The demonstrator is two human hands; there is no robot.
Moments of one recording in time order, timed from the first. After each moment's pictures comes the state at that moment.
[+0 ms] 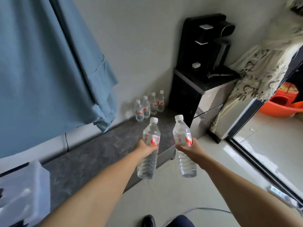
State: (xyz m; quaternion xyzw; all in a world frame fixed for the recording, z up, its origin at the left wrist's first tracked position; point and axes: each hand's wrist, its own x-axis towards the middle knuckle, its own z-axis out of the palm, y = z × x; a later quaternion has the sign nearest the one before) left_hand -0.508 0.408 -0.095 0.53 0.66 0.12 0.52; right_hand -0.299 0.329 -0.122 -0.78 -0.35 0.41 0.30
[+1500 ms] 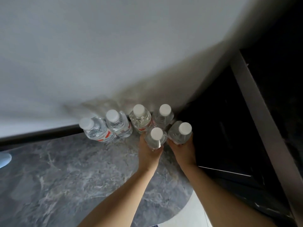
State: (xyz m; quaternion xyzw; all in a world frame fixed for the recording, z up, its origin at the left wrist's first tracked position) left_hand -0.234 0.793 -0.404 0.35 0.72 0.37 0.47; right_hand -0.108 0.805 -0.404 -0.77 -0.42 0.37 0.30
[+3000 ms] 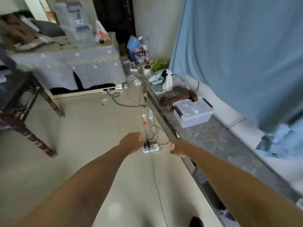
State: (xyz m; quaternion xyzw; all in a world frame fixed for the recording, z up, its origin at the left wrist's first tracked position) left_hand -0.581 0.048 -0.024 0.07 0.97 0.18 0.17; right_hand -0.550 0.262 -0.043 -0.02 -0.95 0.18 -0.26
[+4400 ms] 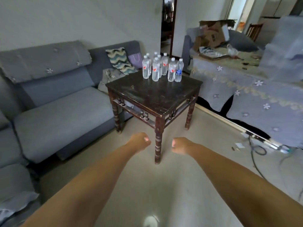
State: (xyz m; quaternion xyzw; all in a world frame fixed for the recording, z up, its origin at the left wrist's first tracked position) left_hand -0.786 -0.662 -0.011 -0.43 0.86 0.29 0.03; right_hand -0.953 -0.548 -0.029 0.48 -0.84 0.00 -0.25
